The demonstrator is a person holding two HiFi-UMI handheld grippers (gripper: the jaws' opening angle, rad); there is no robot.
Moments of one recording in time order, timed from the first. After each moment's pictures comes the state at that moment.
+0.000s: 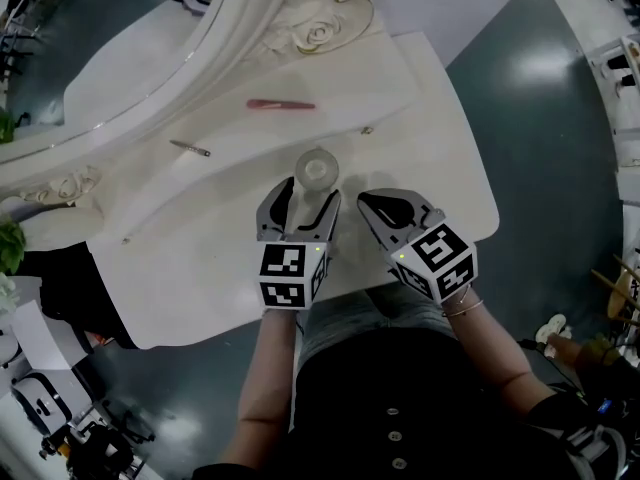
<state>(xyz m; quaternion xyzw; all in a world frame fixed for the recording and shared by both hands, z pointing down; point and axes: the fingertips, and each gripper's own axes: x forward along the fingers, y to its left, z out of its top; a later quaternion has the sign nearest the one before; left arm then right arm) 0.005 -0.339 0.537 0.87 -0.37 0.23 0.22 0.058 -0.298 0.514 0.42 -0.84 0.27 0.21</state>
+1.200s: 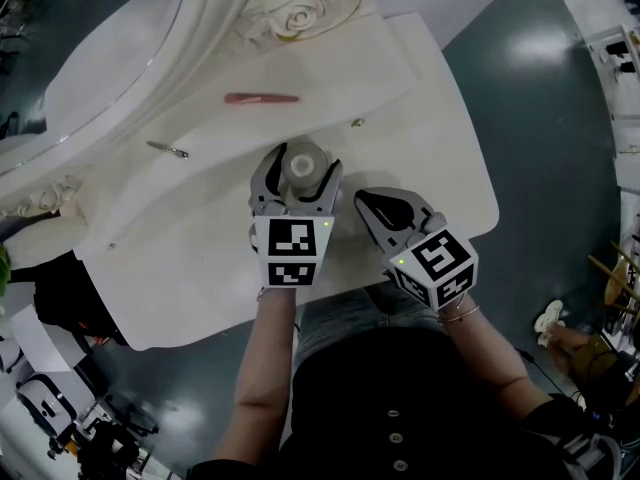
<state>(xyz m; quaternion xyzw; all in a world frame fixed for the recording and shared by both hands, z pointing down) 0.037 -0.377 0.544 0.88 -0.36 0.26 0.14 0.069 -0.295 0.528 0.44 -0.82 0.30 0.19</state>
